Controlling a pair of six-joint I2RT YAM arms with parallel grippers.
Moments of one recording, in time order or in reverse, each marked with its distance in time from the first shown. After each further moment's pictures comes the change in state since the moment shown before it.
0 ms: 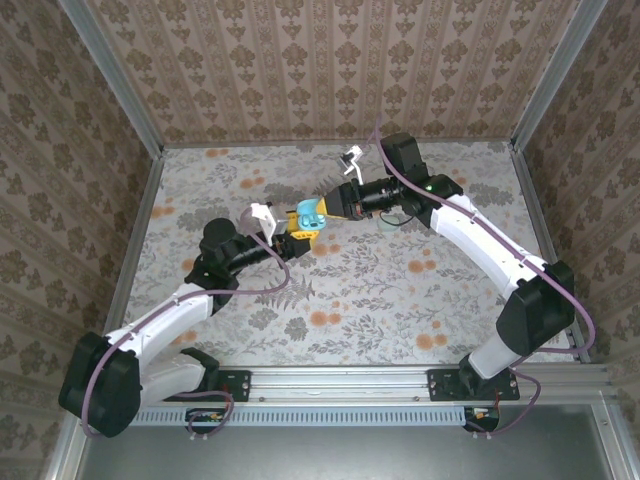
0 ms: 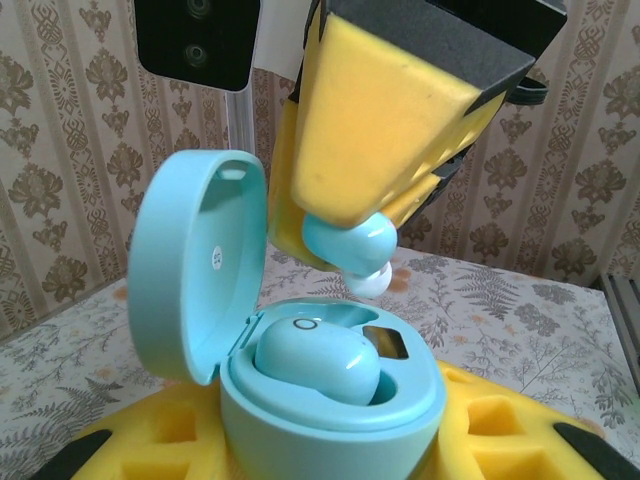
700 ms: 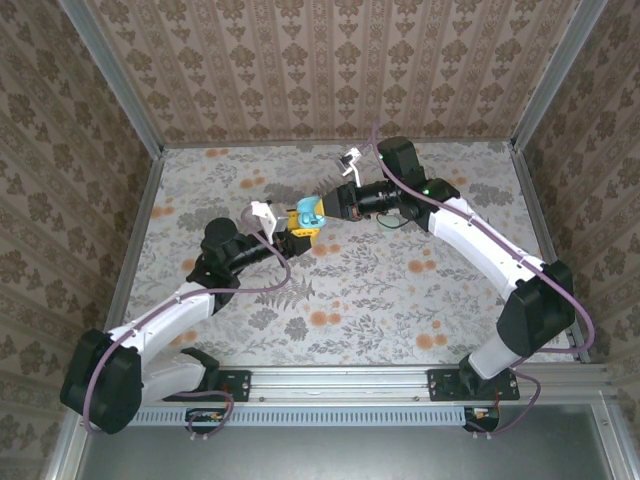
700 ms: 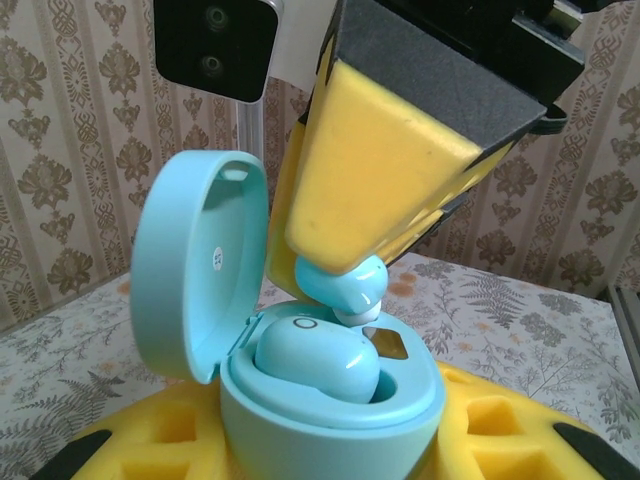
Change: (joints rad) left arm -0.004 0.018 0.001 0.026 -0.026 -0.032; right arm 0.018 -0.010 -0.041 0.057 0.083 -0.008
